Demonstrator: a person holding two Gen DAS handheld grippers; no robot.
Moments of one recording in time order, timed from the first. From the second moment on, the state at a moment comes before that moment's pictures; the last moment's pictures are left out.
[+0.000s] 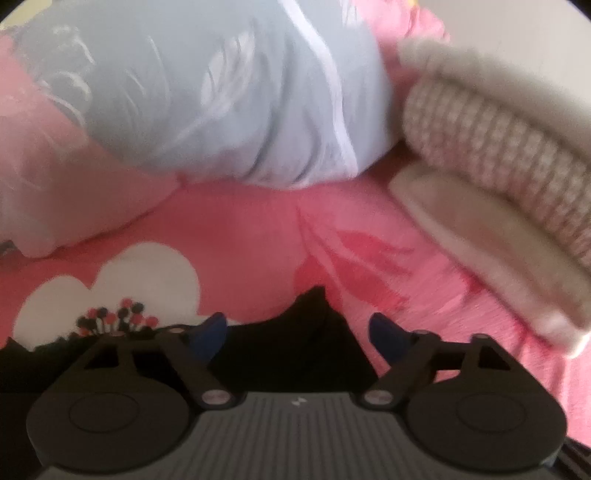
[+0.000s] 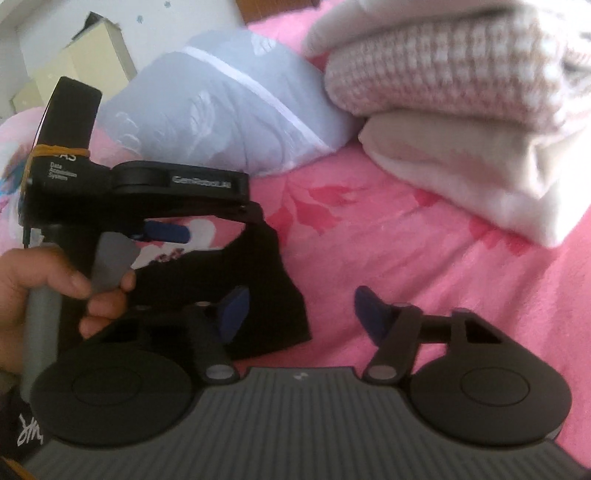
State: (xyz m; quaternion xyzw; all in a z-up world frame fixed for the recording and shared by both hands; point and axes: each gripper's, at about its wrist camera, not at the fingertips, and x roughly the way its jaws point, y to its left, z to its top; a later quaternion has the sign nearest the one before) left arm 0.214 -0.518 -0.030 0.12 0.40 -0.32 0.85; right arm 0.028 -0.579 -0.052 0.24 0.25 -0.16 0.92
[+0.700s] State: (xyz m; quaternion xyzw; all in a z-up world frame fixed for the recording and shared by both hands) left arm 0.233 -0.422 0.016 -0.02 0.38 -0.33 0.87; right arm 0.022 -0.550 -0.012 0.26 0.19 -0.08 0.94
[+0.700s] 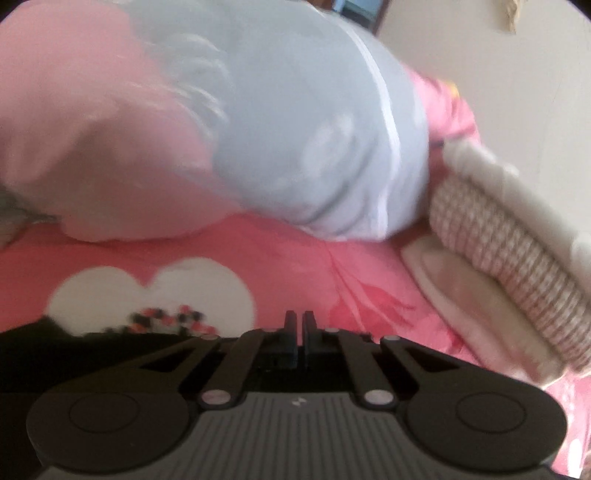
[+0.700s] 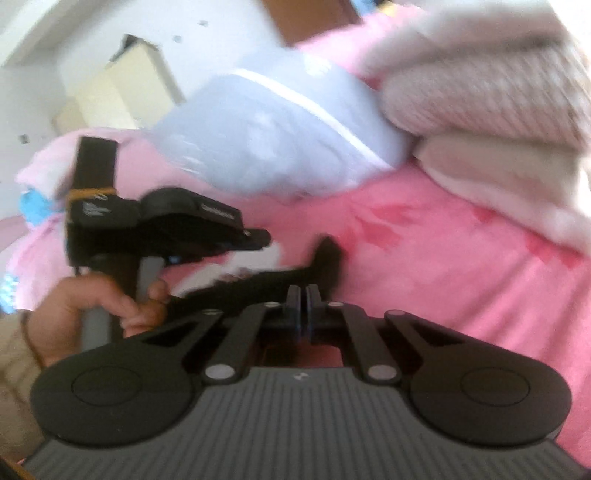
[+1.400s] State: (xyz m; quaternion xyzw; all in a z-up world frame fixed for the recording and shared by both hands) left arm 0.171 -0.340 0.015 0.03 0.36 -0.44 0.82; right arm 0.004 -0.528 -0.014 0.39 0.23 0.10 0.89
